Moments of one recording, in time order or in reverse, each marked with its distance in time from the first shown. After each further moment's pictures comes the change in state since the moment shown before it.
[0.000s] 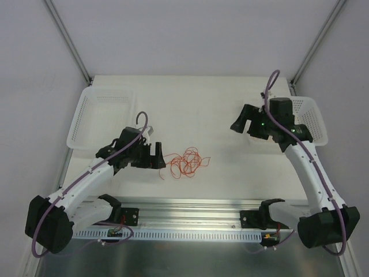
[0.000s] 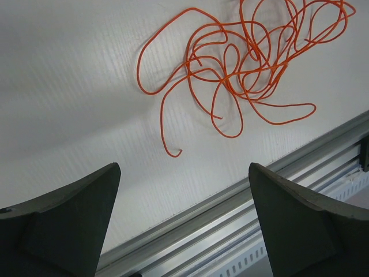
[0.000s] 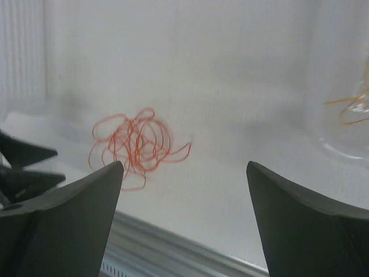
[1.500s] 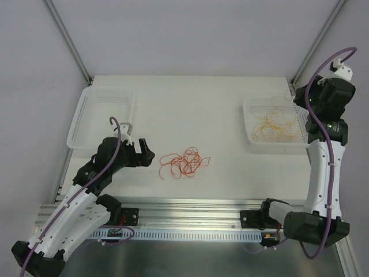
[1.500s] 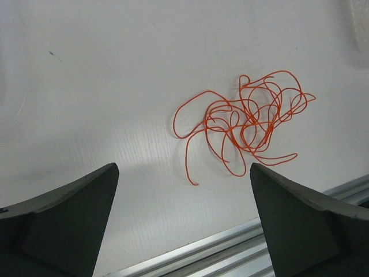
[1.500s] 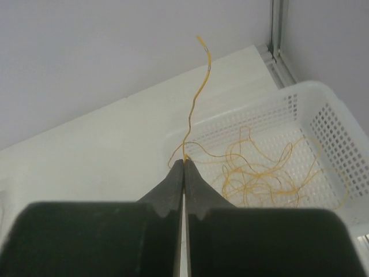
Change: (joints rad) left arm 0.000 -0.376 -0.021 -0.014 -0.243 -0.013; right arm -0.352 -0.007 0.265 0.235 0.192 -0.108
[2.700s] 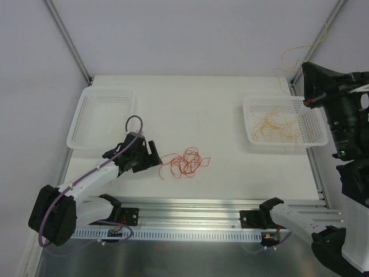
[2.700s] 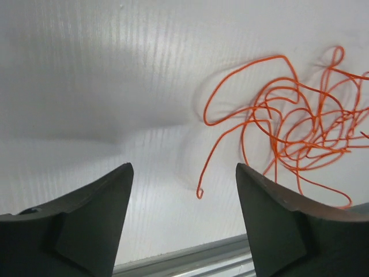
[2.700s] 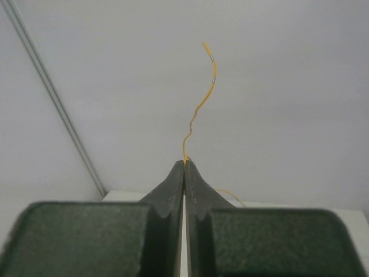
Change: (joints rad) left arm 0.000 0.529 -0.097 0.186 0.066 -0.320; right arm 0.646 -0.202 0.442 -0.031 0.233 -0.124
